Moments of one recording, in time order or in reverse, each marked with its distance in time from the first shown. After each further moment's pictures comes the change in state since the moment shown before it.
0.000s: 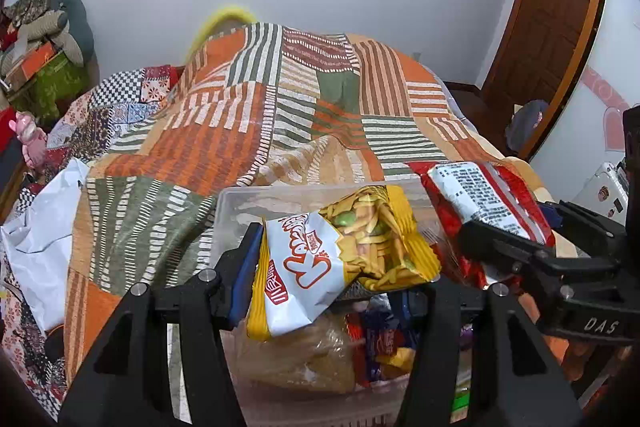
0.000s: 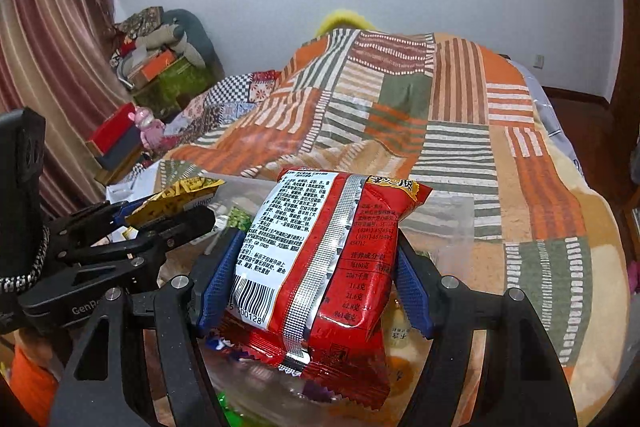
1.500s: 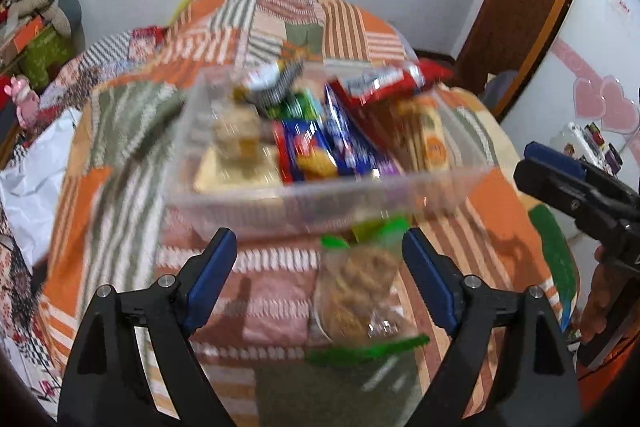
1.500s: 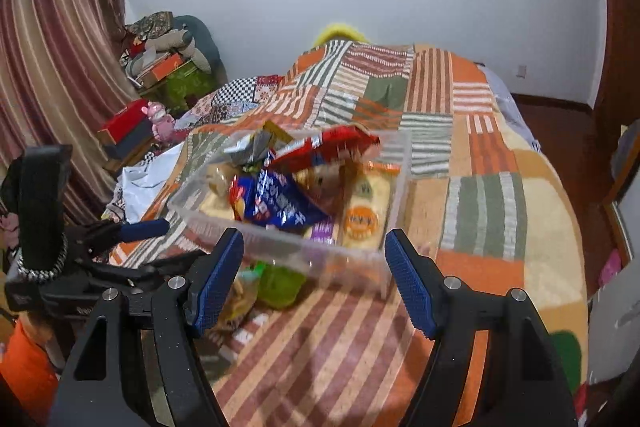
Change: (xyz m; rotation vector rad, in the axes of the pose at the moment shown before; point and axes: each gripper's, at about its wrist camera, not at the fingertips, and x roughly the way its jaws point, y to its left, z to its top) left arm -0.071 -0.037 -0.099 0.002 0.120 -0.084; right arm -0.096 0.005 -0.067 -0.018 -0.045 -0.030
